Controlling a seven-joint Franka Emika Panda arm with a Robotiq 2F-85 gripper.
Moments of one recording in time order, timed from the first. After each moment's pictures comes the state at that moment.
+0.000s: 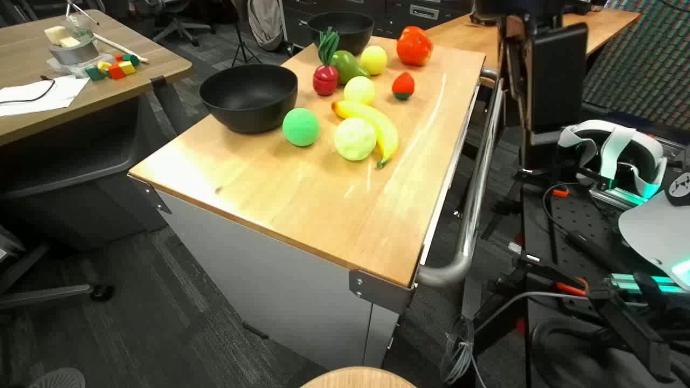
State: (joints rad) arm 0.22 -0.28 0.16 -2.43 0.27 1.85 0.07
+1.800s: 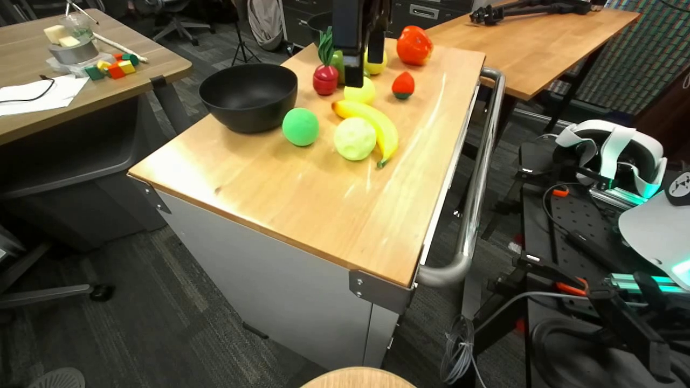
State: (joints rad) arm 0.09 -0.03 0.10 -2.18 0.07 2.12 0.08
